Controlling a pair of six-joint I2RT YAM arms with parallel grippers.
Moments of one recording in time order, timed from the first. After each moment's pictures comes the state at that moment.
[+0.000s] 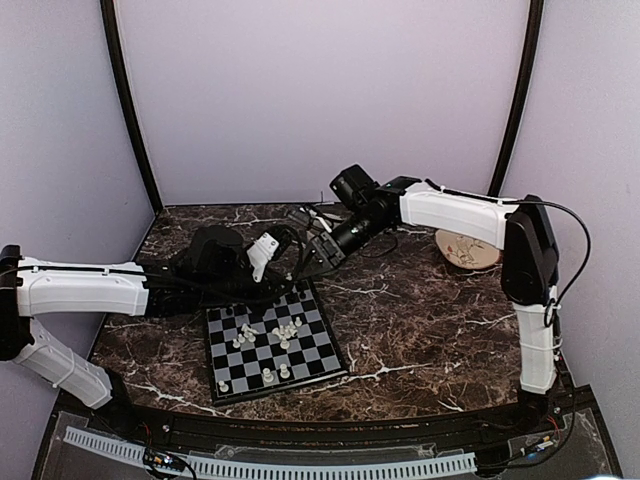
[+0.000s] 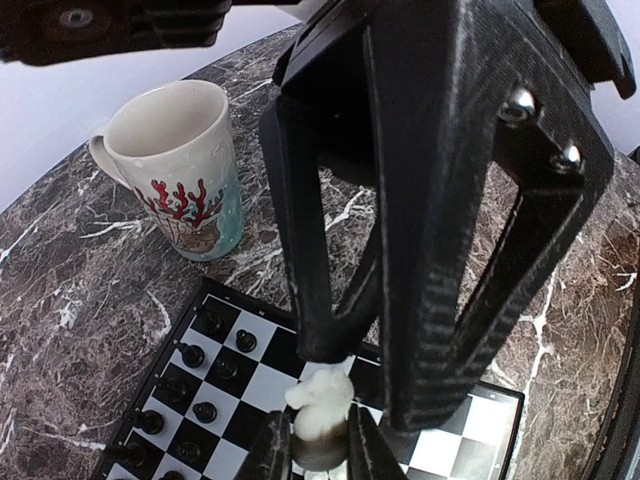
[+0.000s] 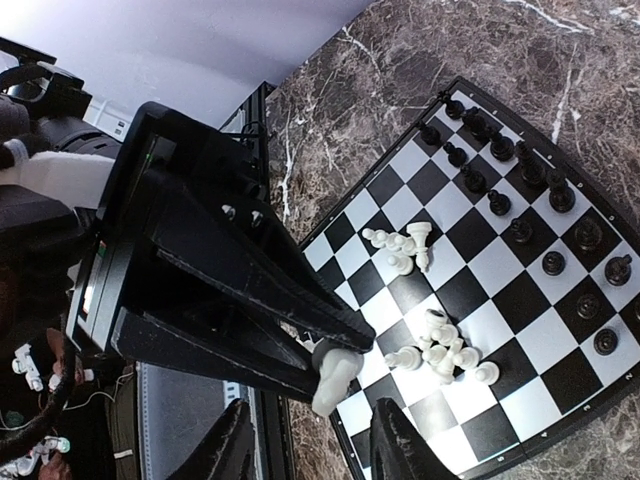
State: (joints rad) left arm -0.91 1.36 0.83 -0.02 -0.06 -0.04; right arm 0.78 2.10 1.85 -0.76 -0.98 -0.01
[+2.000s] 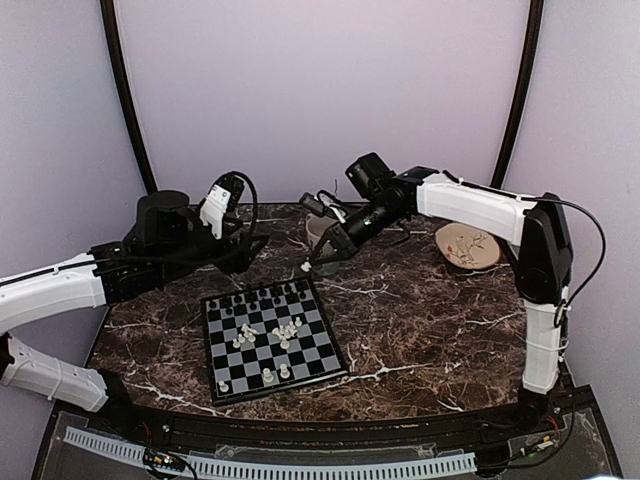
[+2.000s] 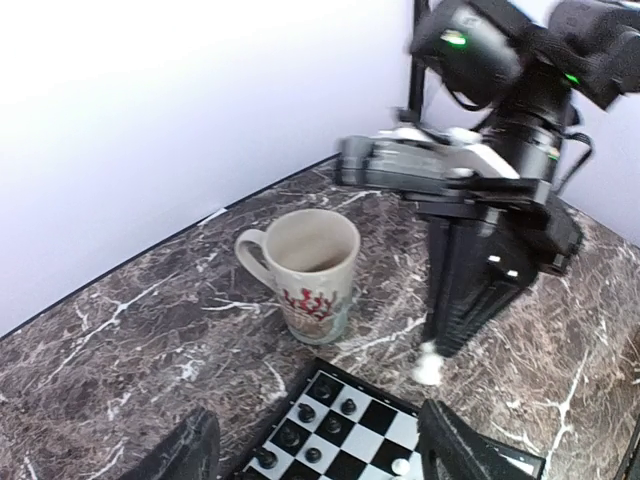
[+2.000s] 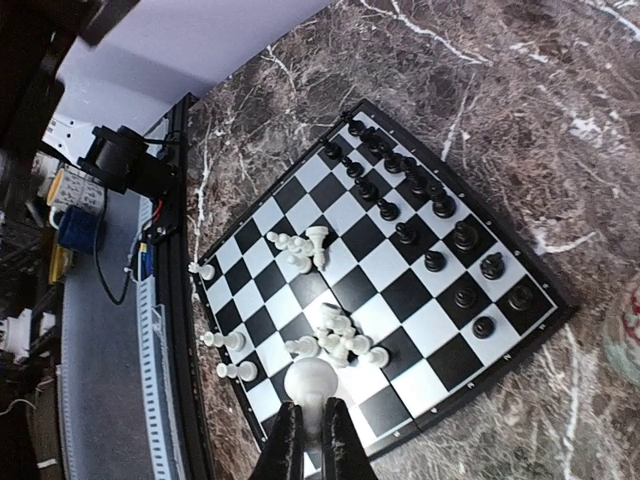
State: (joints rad) left arm -0.83 1.13 0.85 -0.04 -0.16 -0.01; right arm 0.74 2.06 1.85 -0.77 -0.81 -0.11
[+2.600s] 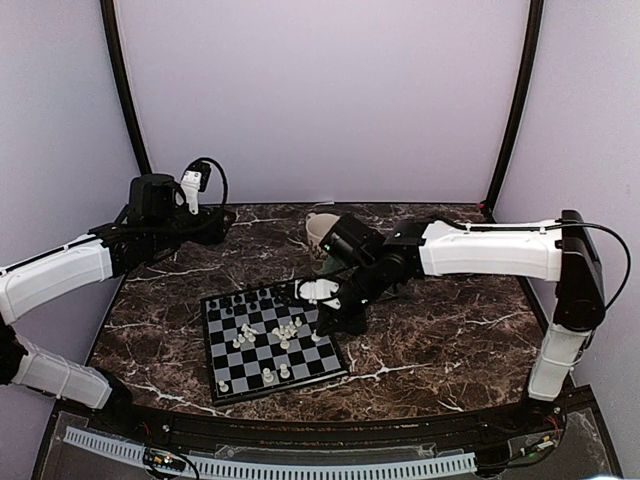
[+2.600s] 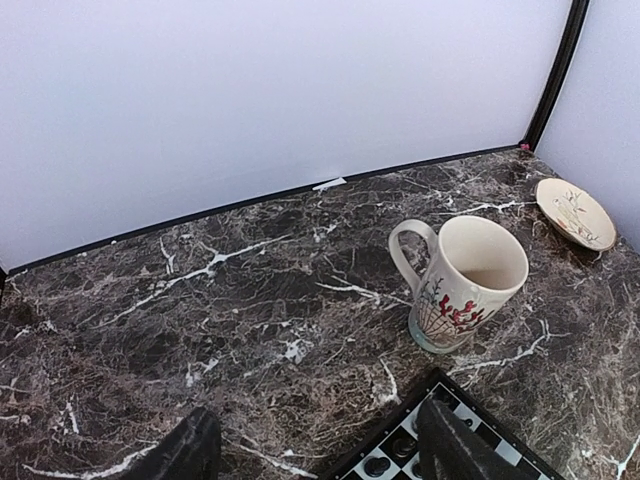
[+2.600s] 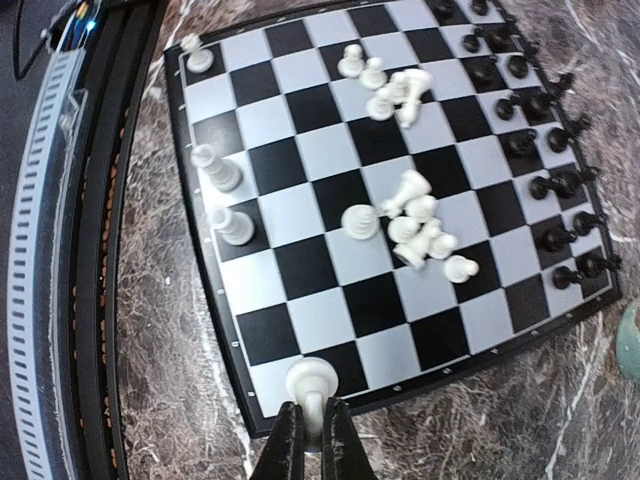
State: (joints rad) left arm -0.49 1.23 0.93 -0.07 -0.06 -0.10; right arm 1.00 1.81 1.46 -0.73 -0.35 -0.49
